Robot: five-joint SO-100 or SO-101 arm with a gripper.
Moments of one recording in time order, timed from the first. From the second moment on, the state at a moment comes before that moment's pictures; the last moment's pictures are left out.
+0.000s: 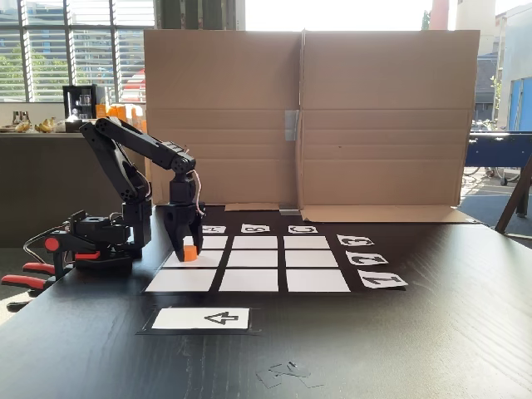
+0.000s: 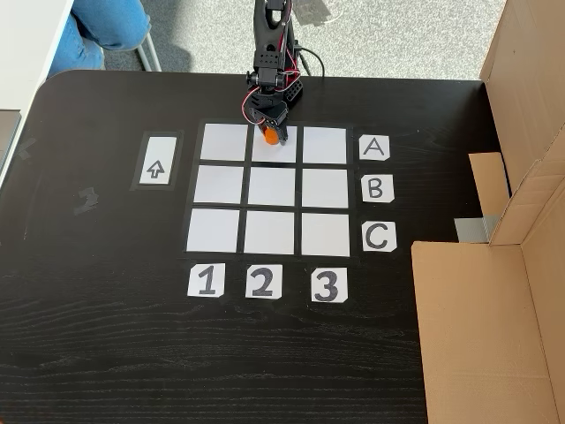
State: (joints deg) arm 0.7 117.2 145.6 68.2 23.9
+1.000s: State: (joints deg) arm 23.3 119.0 123.7 56.9 36.4
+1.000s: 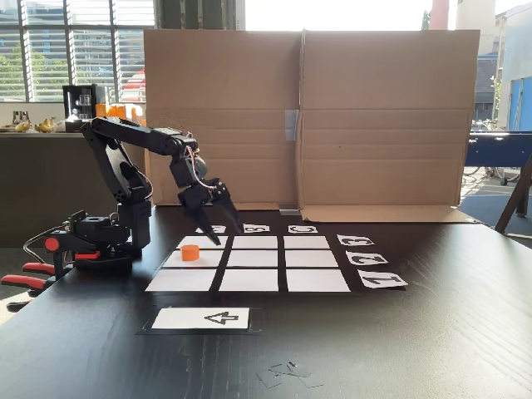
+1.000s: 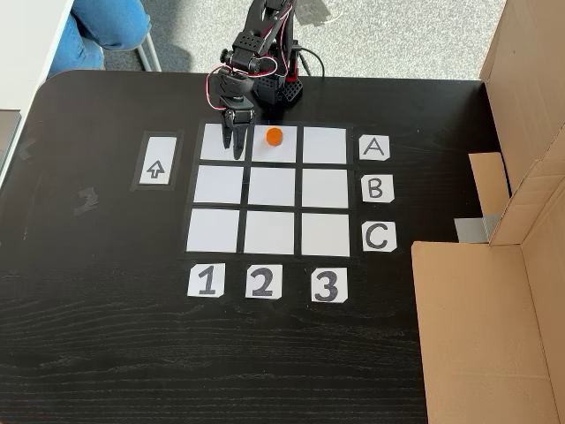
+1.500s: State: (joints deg) arm 57.1 124.2 104.1 45.6 49.3
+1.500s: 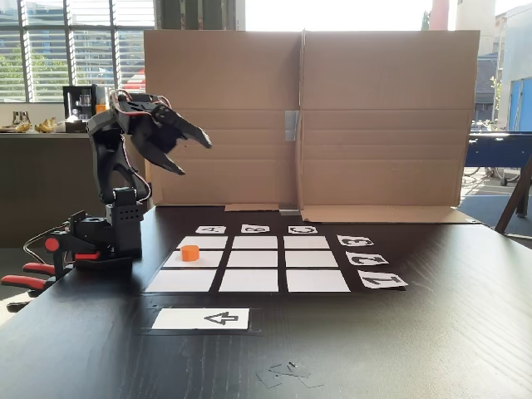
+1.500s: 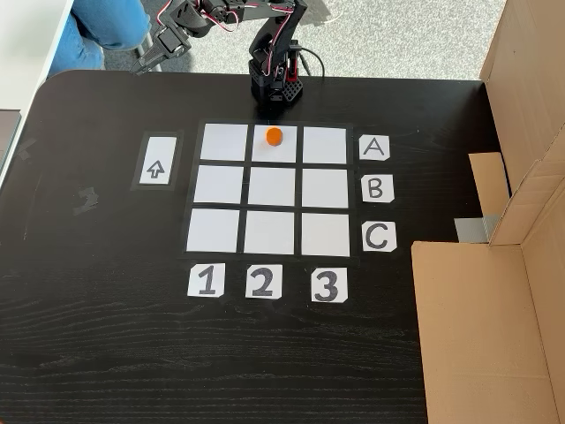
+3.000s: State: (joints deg) arm 93.0 184.4 167.8 41.8 66.9
